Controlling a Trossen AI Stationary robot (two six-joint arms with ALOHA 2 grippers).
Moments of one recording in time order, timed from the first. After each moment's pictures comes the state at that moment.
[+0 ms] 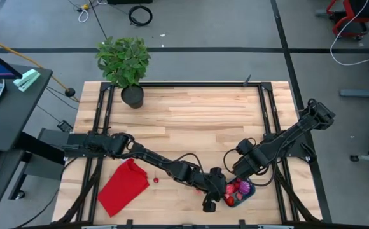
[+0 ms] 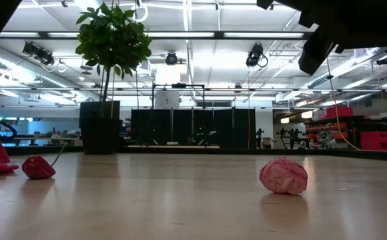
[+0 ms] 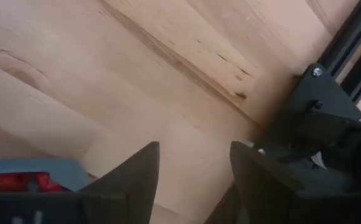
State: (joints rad) left arm -0.37 2.39 1.97 -0.12 0.00 -0.23; right arm 0.56 1.50 1.06 -1.41 0.13 1.53
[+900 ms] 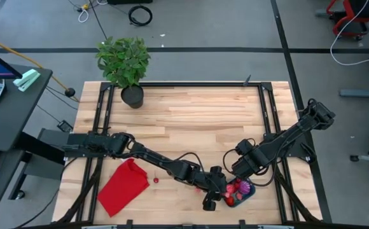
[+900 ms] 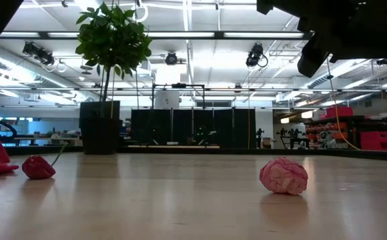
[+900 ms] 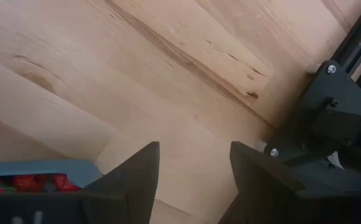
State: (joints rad) left arm -0.36 2.39 1.97 -0.13 0.00 -0.20; right arm 0.56 1.50 1.06 -1.38 0.13 1.55
